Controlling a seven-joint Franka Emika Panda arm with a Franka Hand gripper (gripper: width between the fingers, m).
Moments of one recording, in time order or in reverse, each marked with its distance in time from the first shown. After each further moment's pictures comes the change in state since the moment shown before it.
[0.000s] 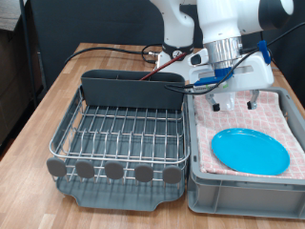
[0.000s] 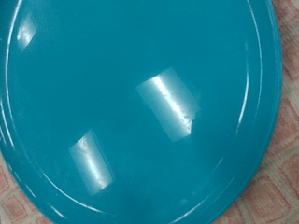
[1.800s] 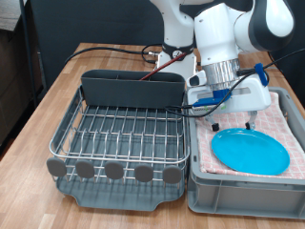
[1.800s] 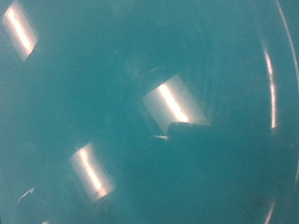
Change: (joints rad) arm -0.002 0.172 0.004 0.163 0.397 0.033 -0.402
